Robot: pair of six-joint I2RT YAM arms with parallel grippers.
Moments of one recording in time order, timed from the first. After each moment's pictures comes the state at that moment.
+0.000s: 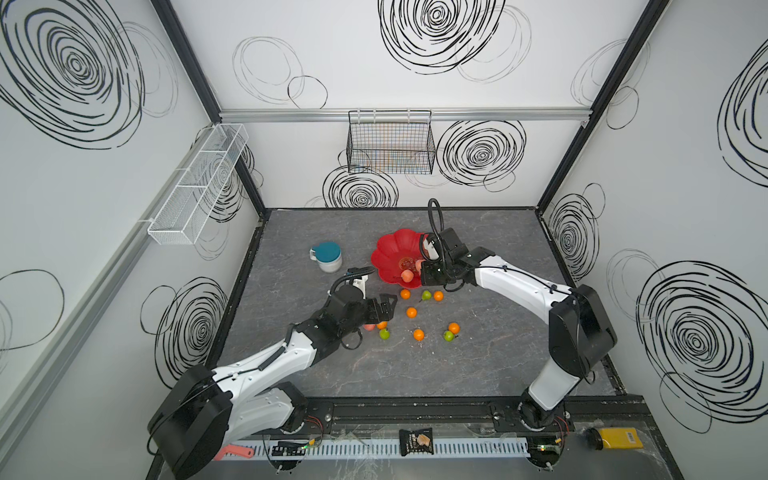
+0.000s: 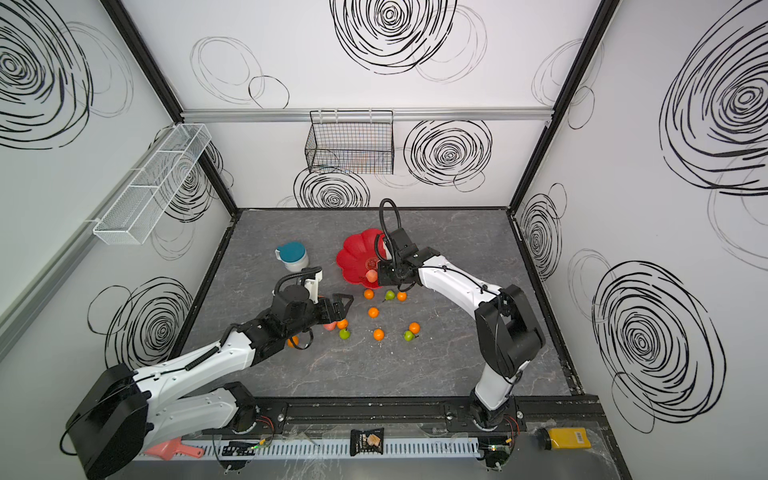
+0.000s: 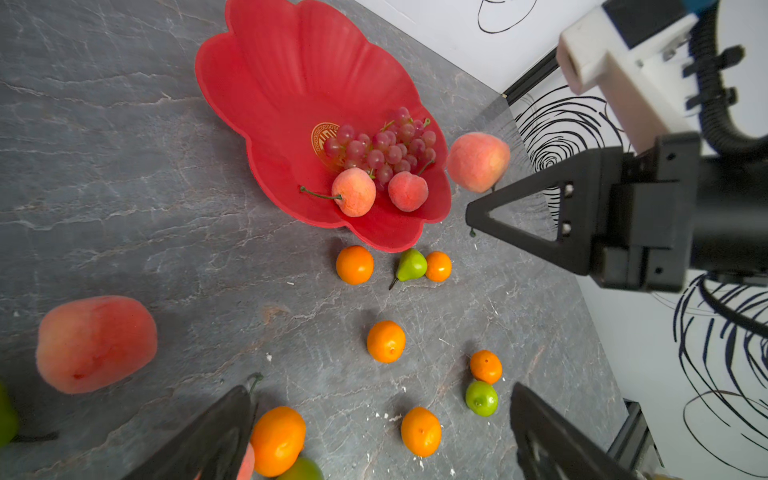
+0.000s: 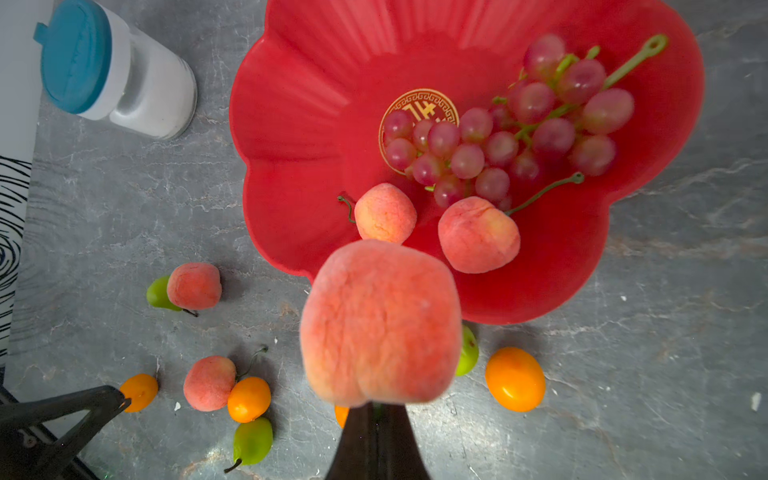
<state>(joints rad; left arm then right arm) -0.65 1.15 0.52 0.10 0.02 -0.74 0.63 1.73 1.28 -0.54 -0.14 0.45</state>
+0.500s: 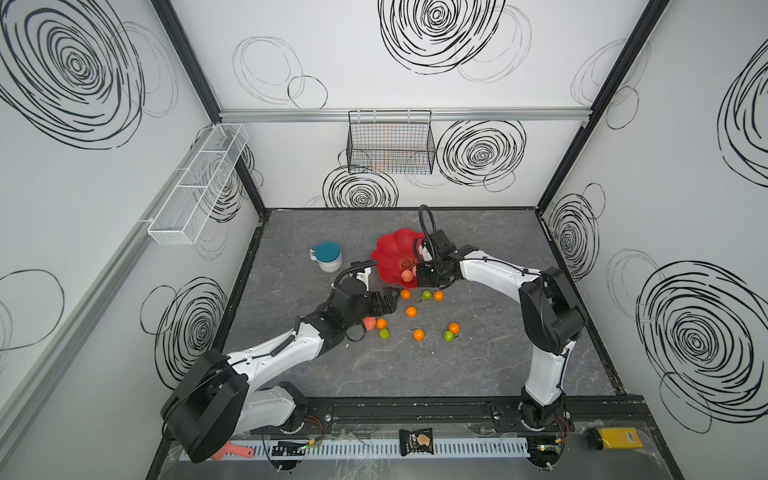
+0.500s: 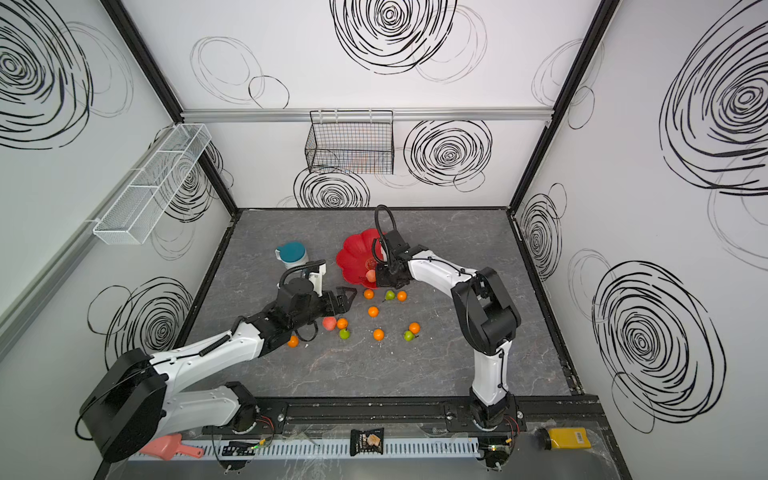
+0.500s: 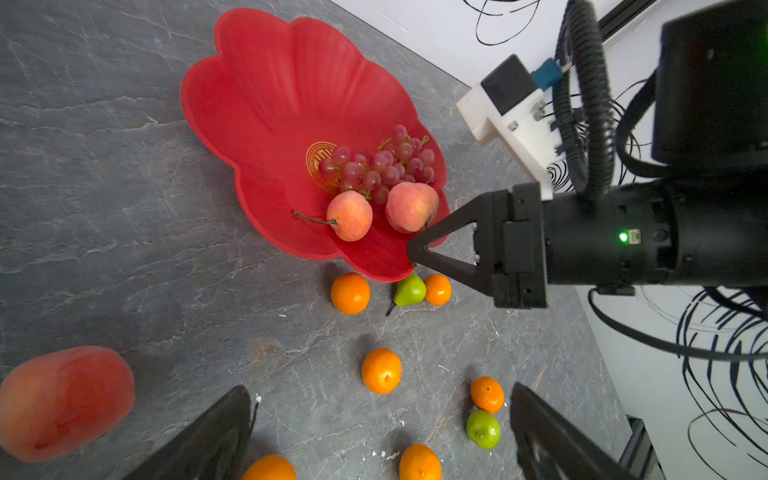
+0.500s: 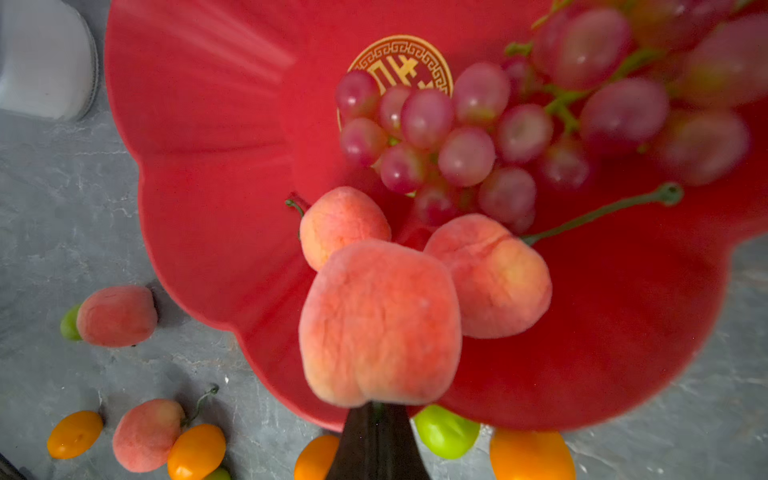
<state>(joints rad) -0.62 1.23 0.56 0.16 0.04 -0.72 0.59 1.91 1.36 -0.54 -0.16 0.44</state>
